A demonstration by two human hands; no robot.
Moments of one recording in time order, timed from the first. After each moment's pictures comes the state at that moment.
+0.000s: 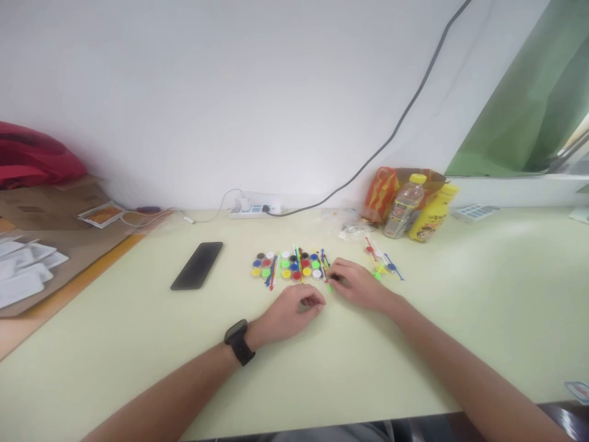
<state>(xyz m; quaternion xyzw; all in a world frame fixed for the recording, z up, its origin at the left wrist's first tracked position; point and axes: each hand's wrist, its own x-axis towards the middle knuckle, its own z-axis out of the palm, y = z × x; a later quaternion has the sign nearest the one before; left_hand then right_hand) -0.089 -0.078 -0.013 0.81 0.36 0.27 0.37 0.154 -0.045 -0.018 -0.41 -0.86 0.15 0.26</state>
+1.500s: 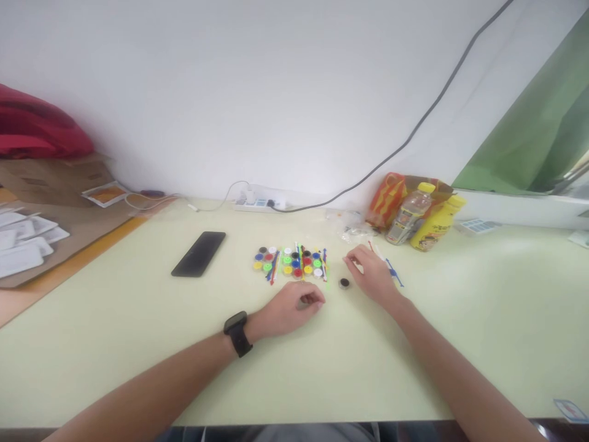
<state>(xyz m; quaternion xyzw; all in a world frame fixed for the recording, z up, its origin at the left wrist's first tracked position) -0.089 -0.077 -0.018 0.81 0.34 0.29 0.39 0.175 -0.029 -0.020 -0.50 -0.79 -0.01 0.35</state>
